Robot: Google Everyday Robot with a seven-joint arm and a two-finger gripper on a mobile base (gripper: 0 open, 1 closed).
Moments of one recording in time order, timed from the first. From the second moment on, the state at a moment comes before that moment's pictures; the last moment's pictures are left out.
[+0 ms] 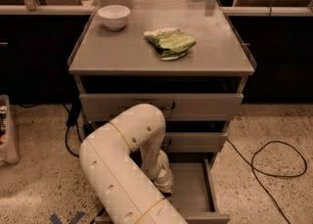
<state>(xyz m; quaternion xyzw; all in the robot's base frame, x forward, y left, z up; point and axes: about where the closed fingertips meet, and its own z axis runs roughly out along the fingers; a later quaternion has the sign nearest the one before) 0.546 -0.077 0.158 0.62 -0.77 0.10 0.11</state>
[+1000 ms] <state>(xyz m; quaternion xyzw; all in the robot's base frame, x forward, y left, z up) 0.572 -0.092 0.233 0.61 -0.77 0.15 0.08</state>
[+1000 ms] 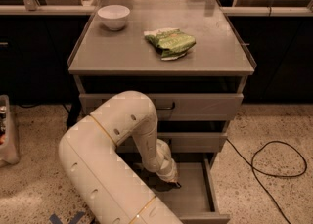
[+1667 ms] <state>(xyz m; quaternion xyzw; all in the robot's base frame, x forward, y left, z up) 0.573 -0.112 0.271 0.62 -0.78 0.06 -0.02</state>
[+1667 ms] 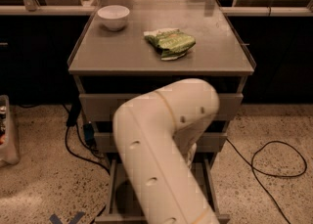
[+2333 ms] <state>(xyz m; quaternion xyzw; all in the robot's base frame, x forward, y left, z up) 0.557 -0.177 0.352 0.56 -0.82 0.04 -0.13</state>
